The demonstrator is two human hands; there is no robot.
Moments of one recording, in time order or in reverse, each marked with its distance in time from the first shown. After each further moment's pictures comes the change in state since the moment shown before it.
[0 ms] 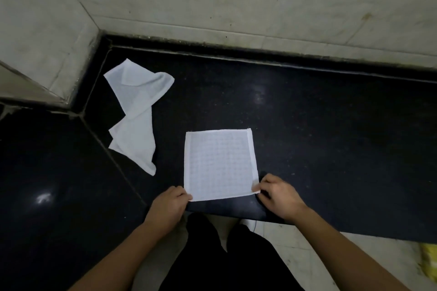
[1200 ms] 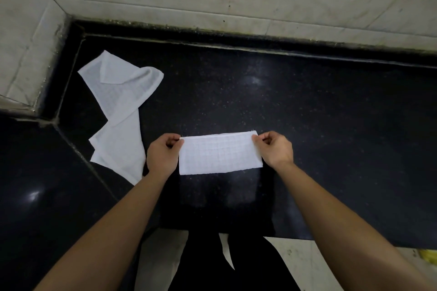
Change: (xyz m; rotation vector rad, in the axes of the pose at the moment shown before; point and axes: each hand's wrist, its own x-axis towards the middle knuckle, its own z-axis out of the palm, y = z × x) left_hand 0.159 -0.045 -0.028 -0.569 0.282 -0.786; right_hand 0.137 -0.014 -0.050 0.596 0.303 0.694
